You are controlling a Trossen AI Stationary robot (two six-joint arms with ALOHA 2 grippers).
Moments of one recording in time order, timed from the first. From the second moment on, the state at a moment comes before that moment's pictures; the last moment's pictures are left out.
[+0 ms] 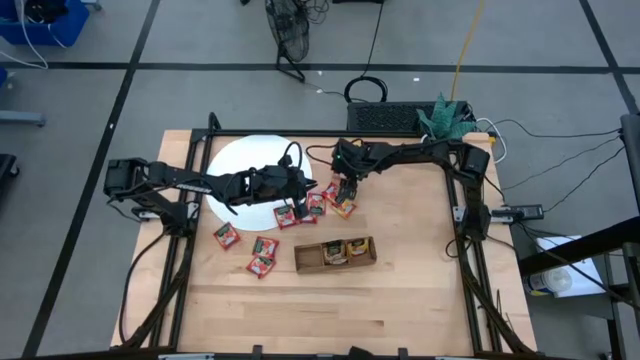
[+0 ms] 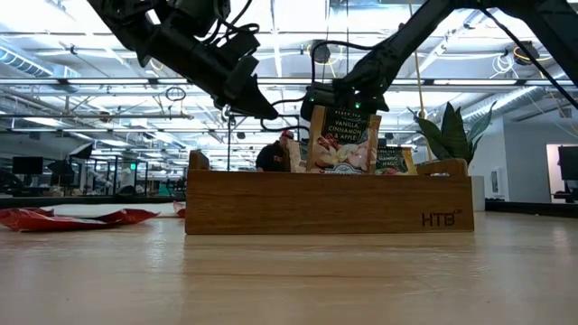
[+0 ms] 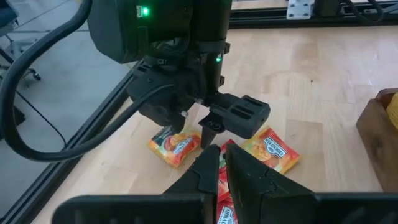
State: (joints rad) left arm 0.14 1.49 0.79 0.26 -0.23 0.07; right arm -0.43 1.98 1.27 -0.45 0.02 -0.12
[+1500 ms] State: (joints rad) left arm 0.14 1.49 0.79 0.23 -0.21 0.04; right arm -0.39 1.92 1.26 -0.44 -0.05 -0.51
